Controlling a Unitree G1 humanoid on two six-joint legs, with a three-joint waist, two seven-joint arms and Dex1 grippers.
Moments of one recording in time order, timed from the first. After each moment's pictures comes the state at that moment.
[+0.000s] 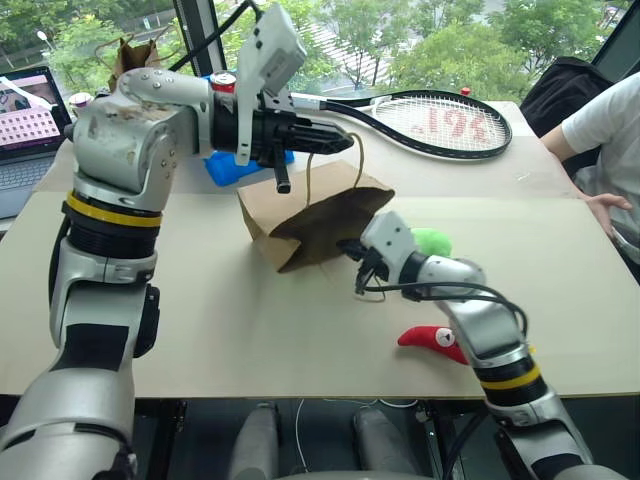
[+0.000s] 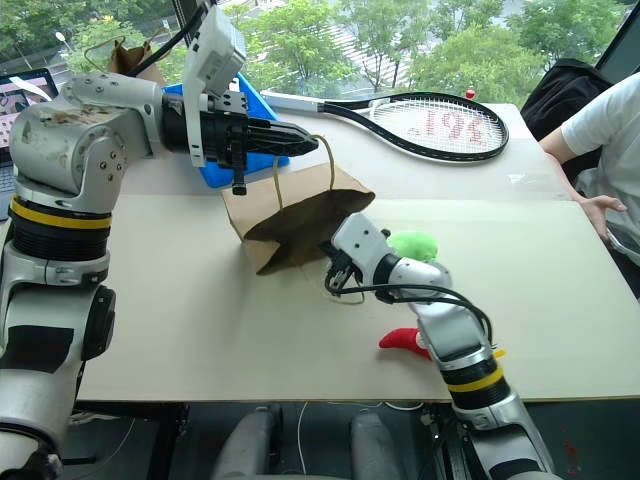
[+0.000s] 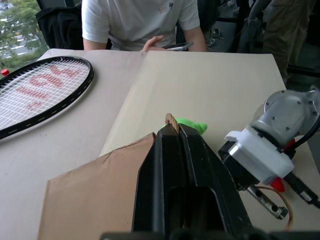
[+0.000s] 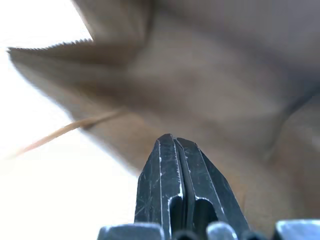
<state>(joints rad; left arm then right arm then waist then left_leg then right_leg) -1.20 0.58 -0.15 0.10 -0.45 0.85 -1.13 -0.46 -0.44 0.17 -0.33 0.11 0.51 0.68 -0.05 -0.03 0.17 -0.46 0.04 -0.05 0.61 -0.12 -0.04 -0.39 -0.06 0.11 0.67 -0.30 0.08</state>
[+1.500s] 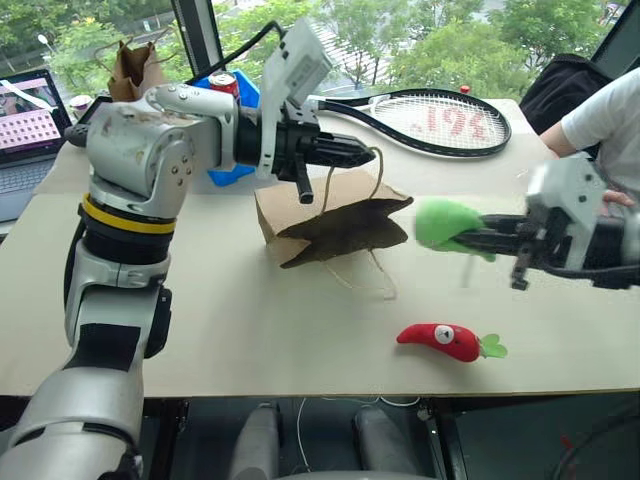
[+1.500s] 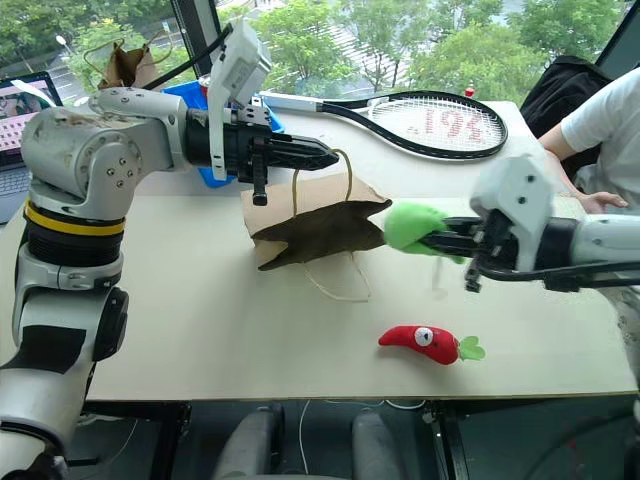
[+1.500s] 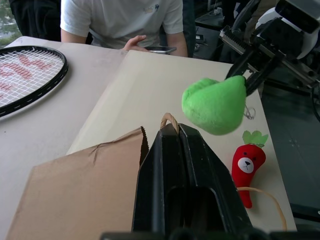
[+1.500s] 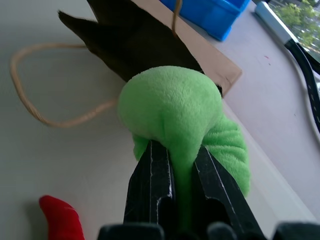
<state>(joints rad) -1.21 0.53 -0.15 0.05 -0.55 1.01 -1.03 -0.47 -1.01 -0.20 -0.58 0.61 0.84 0.94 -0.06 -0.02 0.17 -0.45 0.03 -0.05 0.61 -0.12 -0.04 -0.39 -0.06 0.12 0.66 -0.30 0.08</state>
